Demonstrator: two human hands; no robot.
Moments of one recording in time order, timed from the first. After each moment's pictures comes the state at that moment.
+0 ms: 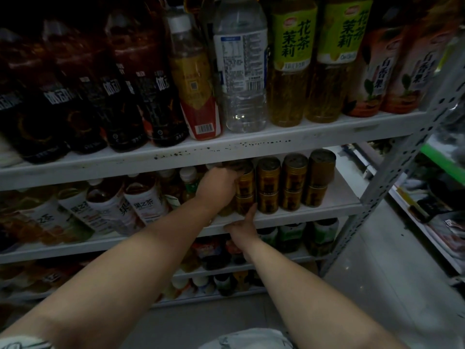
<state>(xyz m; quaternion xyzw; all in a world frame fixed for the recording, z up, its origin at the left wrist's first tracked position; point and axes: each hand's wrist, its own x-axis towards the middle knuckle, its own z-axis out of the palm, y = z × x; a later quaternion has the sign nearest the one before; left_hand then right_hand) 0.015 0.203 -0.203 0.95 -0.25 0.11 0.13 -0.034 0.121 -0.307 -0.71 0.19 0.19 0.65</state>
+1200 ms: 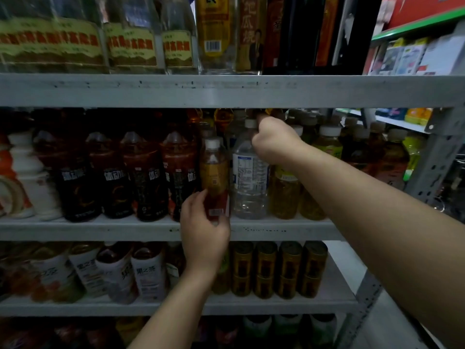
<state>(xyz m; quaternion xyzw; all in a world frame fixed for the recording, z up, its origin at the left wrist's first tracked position) -0.032 0.196 -0.098 0.79 0.04 0.40 0.45 0.020 0.067 0.079 -0.94 -0.09 -0.21 0.26</state>
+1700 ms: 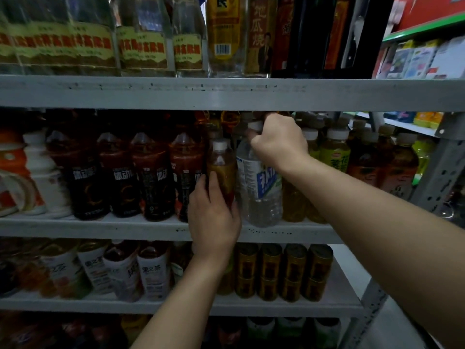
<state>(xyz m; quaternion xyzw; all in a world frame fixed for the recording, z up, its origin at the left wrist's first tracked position) -0.024 0.190 -0.078 0.86 0.03 0.45 0.24 0.022 0.076 0.072 -0.90 -0.07 -0.35 0.24</state>
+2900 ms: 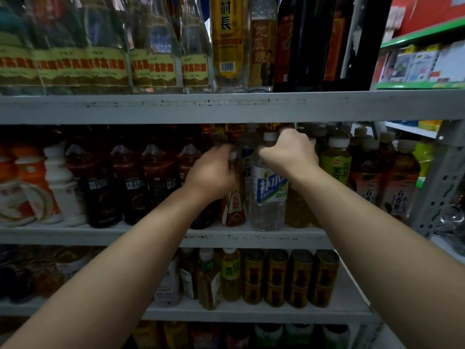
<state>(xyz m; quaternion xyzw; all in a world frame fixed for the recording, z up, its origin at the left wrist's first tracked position) 0.017 0.233 0.028 0.91 -0.15 0.30 0.23 0.016 0.063 0.071 -0.92 0.00 -0.29 0.28</state>
